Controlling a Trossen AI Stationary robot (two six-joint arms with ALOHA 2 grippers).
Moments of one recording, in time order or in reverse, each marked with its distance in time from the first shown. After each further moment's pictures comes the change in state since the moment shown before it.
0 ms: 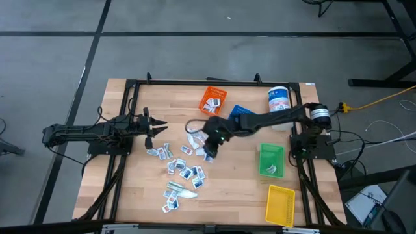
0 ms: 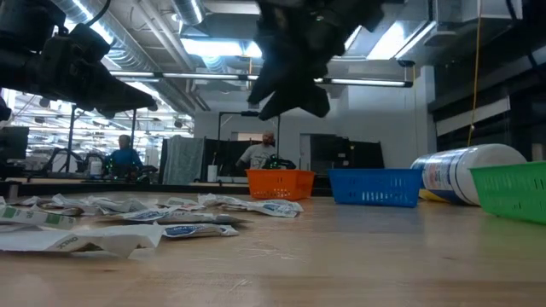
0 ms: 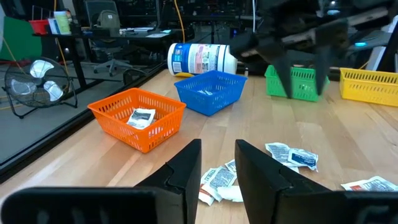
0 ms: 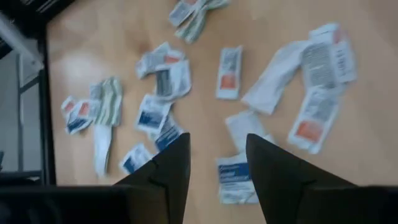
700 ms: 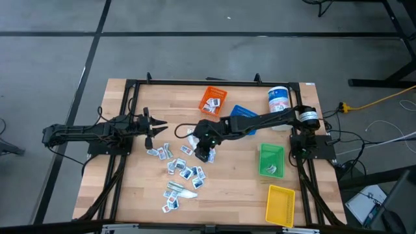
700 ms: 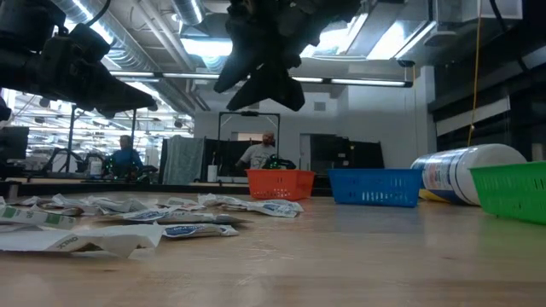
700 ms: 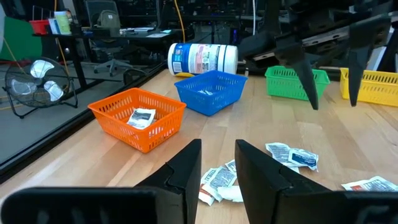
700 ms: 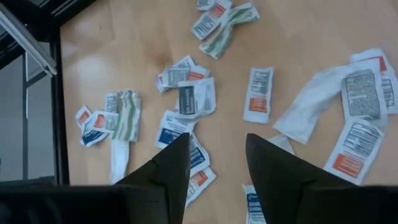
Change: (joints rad) left arm 0.000 0.000 0.000 0.000 -0.001 0.000; right arm 0.037 0.121 0.181 -0.032 -0.004 0.000
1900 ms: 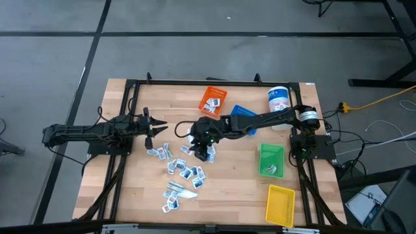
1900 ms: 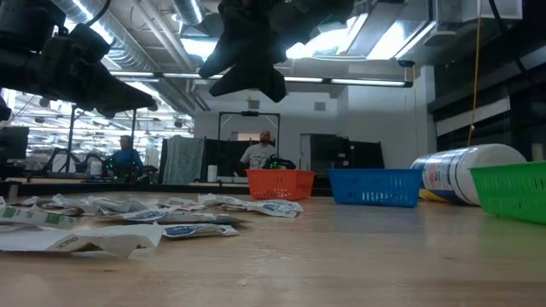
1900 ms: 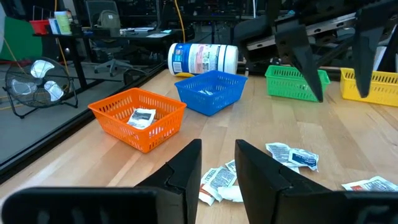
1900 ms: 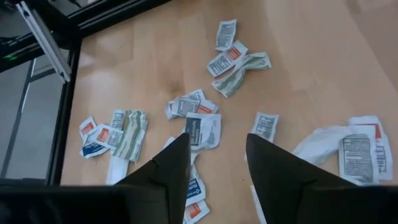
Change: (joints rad) left arm 0.000 0.000 0.000 0.000 -0.001 0.000; right arm -0.015 -0.002 0.000 0.111 0.002 -0.160
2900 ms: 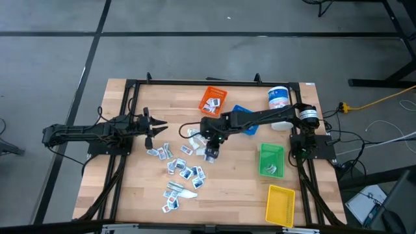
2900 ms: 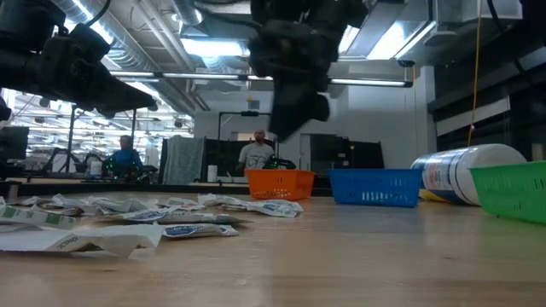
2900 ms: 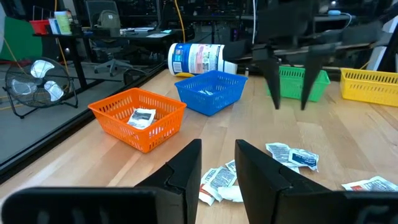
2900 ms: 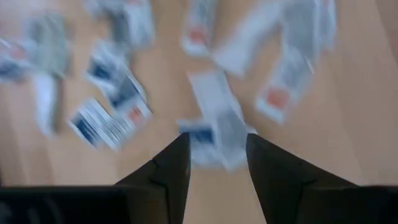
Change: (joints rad) left arm 0.000 0.000 0.000 0.000 0.000 0.000; right arm -0.029 0.000 -0.001 -0.418 0.004 0.005
